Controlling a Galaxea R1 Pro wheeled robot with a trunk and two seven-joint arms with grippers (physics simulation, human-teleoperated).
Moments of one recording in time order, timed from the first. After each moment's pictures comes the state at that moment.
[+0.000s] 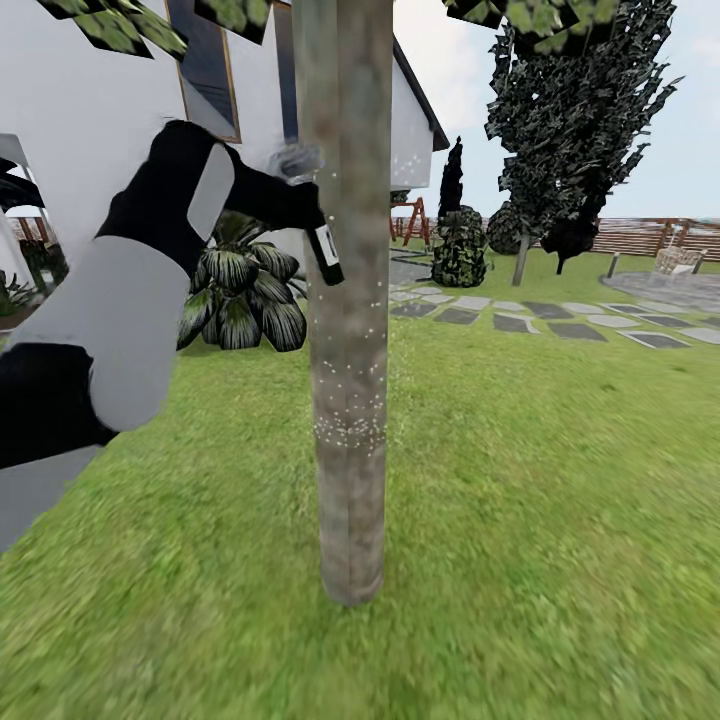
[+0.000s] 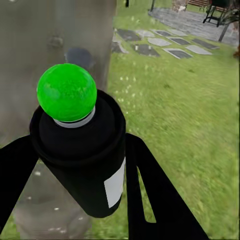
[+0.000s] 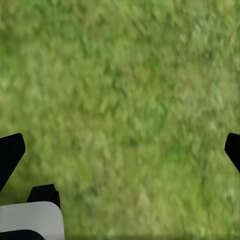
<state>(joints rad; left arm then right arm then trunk) -1.80 -0.12 0.00 -0.58 0.09 1.00 -0.38 -0.28 -0.18 0.02 -0.01 -0.06 -0.28 -0.06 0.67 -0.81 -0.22</state>
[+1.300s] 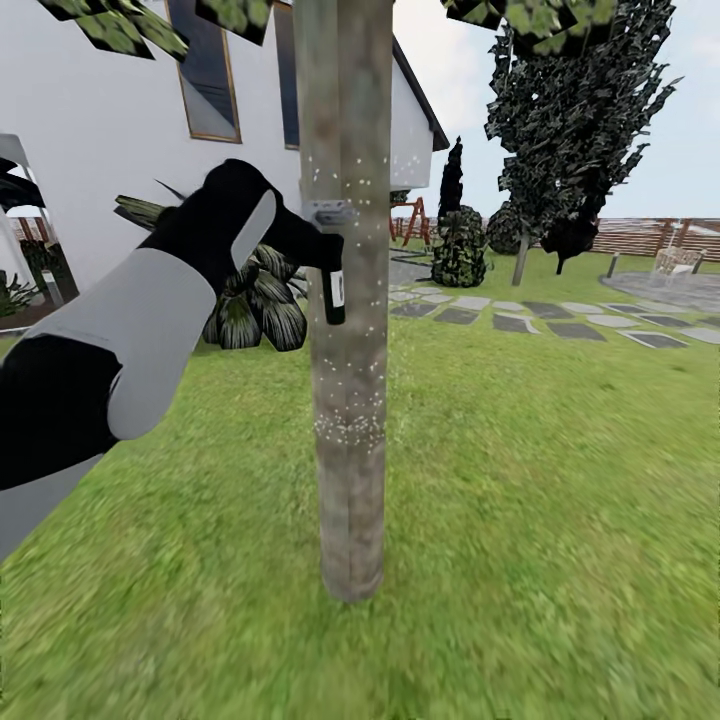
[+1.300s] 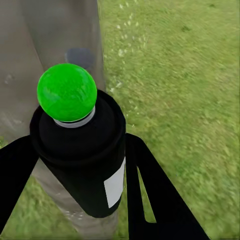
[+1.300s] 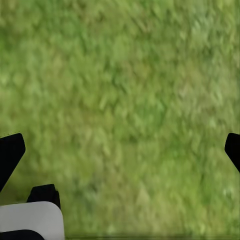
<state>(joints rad) -1.80 -0.14 -0.24 -0.44 0.08 0.99 -0.45 -0.28 -0.18 0.02 -0.01 -0.06 -0.28 -0.06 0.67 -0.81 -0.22</state>
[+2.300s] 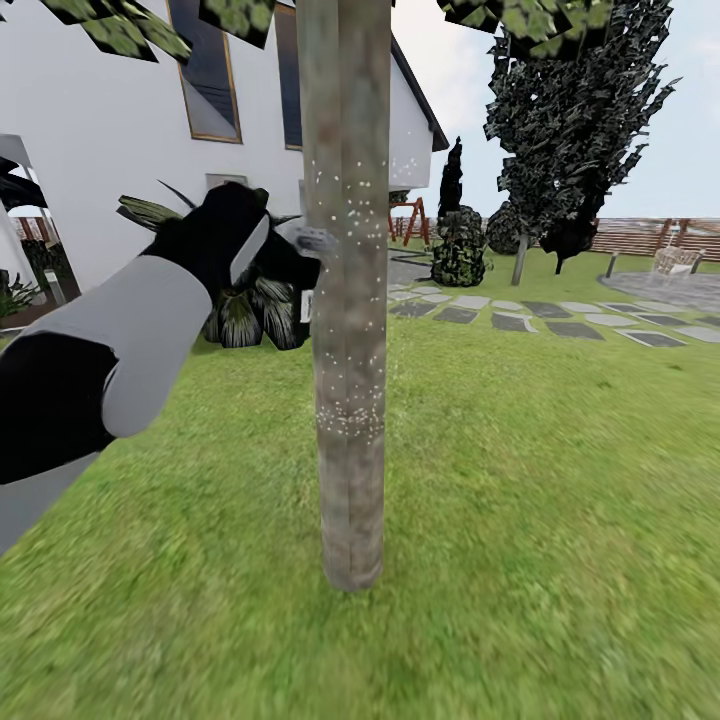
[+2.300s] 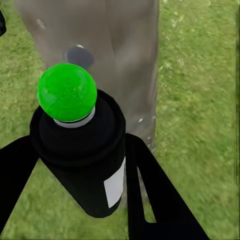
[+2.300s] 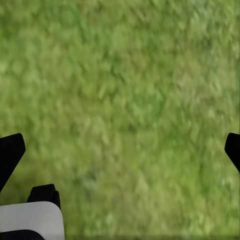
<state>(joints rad) -1.80 -0.13 -0.21 -0.34 -0.12 0.98 -0.41 -0.28 -0.18 0.02 -0.01 -0.06 -0.28 -0.06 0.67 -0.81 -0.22</state>
